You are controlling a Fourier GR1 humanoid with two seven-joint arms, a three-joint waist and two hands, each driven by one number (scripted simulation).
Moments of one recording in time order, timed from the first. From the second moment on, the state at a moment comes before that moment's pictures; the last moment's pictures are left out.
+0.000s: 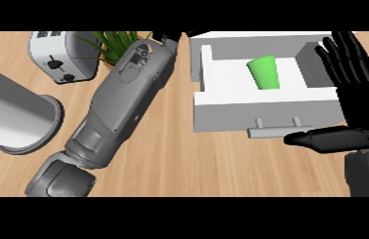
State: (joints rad) left arm -1.24 0.00 -0.04 -0.62 0.19 0.28 -0.30; right arm -0.27 -0.21 -0.16 -1.82 -0.11 0.20 0.08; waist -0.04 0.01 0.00
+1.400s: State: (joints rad) left arm -1.28 0.00 -0.30 -0.36 0.46 0.25 -0.32; right arm -0.42 -0.19 -0.02 -1.77 -0.26 0.39 0.09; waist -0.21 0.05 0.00
